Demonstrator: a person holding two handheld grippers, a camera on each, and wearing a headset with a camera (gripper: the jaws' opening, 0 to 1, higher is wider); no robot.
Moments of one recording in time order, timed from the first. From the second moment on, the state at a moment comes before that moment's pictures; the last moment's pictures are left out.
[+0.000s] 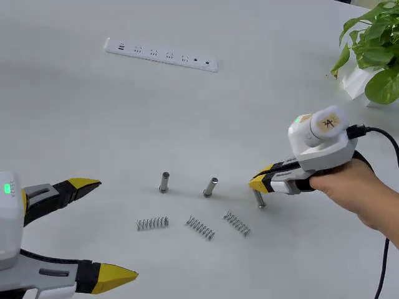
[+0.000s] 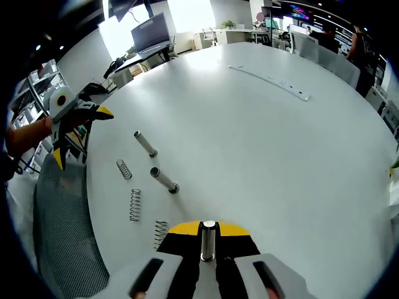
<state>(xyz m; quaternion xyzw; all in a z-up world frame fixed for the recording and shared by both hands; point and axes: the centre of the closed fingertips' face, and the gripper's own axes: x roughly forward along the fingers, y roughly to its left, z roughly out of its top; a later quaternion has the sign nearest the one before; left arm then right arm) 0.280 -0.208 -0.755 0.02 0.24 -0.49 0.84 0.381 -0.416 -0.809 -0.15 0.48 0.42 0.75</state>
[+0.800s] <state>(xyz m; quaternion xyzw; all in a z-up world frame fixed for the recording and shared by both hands) 0.277 -0.217 -0.754 0.02 0.25 -0.50 0.83 0.369 -0.432 -0.797 -0.14 0.45 0.40 0.78</state>
